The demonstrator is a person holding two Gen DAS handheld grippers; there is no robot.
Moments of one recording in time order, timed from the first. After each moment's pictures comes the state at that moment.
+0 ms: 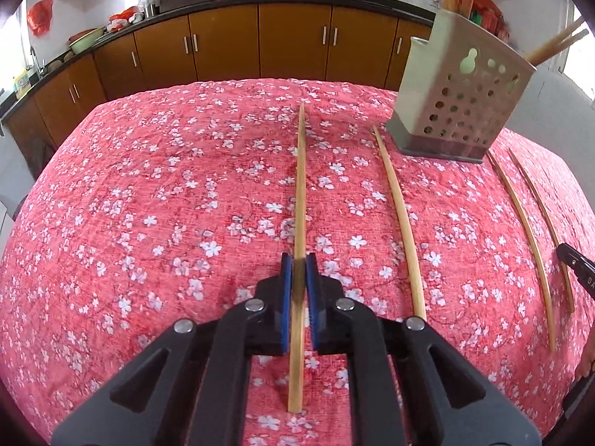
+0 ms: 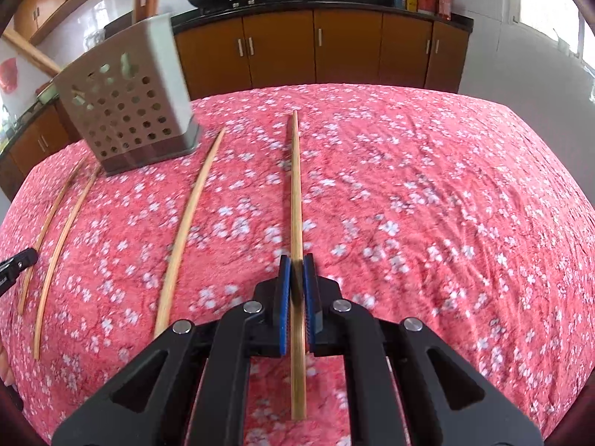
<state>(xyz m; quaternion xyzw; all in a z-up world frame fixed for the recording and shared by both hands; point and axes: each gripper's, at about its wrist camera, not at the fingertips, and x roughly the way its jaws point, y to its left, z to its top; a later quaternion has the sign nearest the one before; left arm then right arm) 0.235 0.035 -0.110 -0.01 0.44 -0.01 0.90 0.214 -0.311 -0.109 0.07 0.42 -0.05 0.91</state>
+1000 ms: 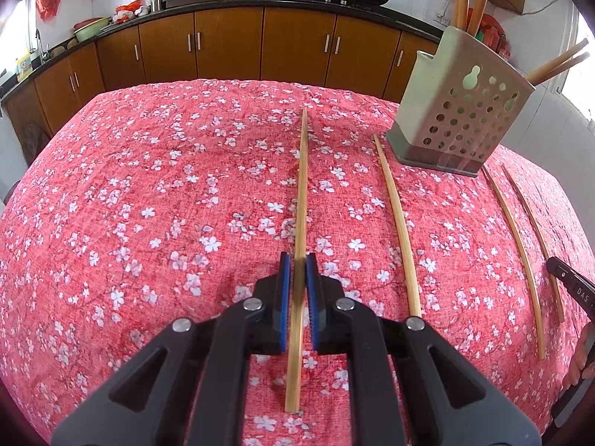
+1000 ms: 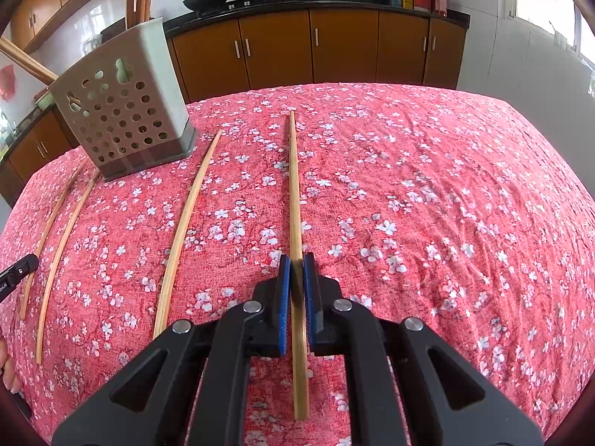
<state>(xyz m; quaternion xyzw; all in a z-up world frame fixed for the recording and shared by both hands) 0.224 0.043 -0.104 -0.04 0.43 -0.02 0.90 0.213 -0.310 -0.110 0.07 0.41 -0.05 0.91</state>
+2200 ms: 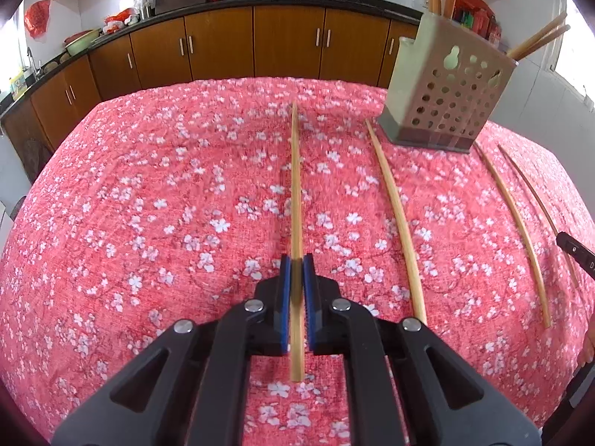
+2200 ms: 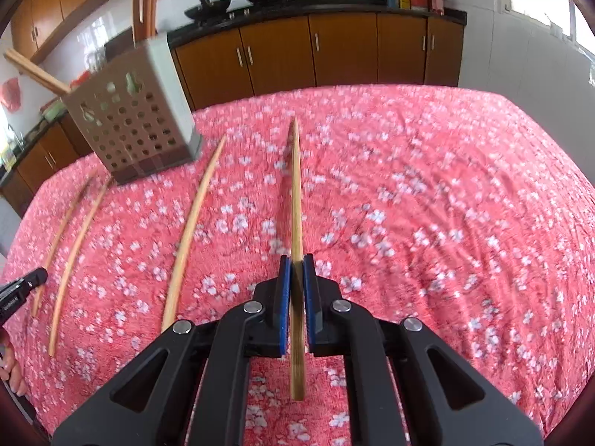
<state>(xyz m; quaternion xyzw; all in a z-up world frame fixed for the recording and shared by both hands) 0.208 0.036 -0.093 -0.01 0.44 -0.02 0.90 0.181 -0.321 -0.089 0.09 0.38 -0.04 0.92</state>
